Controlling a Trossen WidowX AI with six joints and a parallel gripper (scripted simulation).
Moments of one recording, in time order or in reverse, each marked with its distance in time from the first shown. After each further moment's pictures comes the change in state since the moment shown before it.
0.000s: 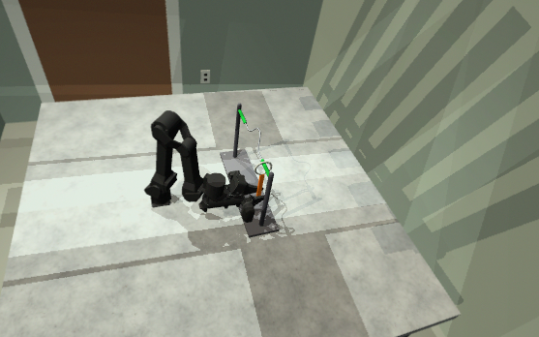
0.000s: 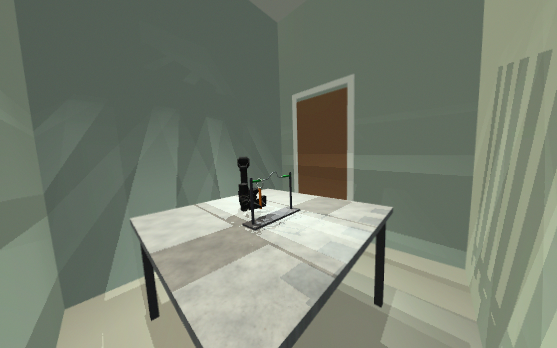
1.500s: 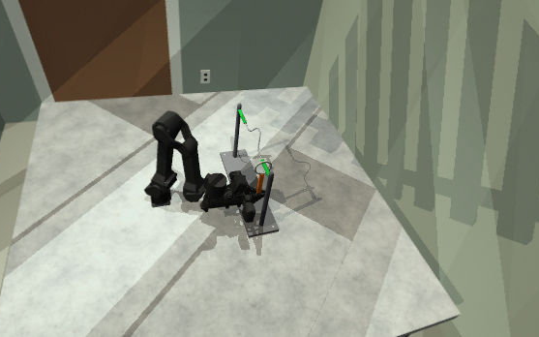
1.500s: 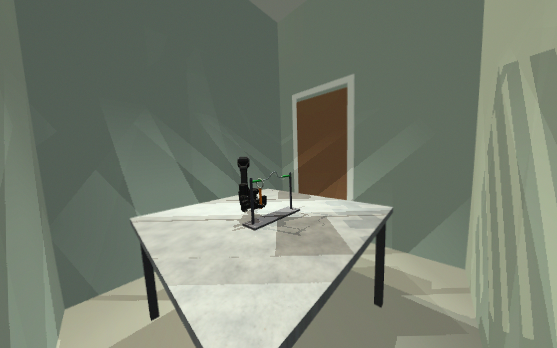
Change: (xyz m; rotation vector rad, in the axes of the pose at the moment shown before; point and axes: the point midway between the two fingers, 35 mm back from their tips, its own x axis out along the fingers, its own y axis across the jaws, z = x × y) arm 0.003 0.000 0.000 0.001 0.000 0.000
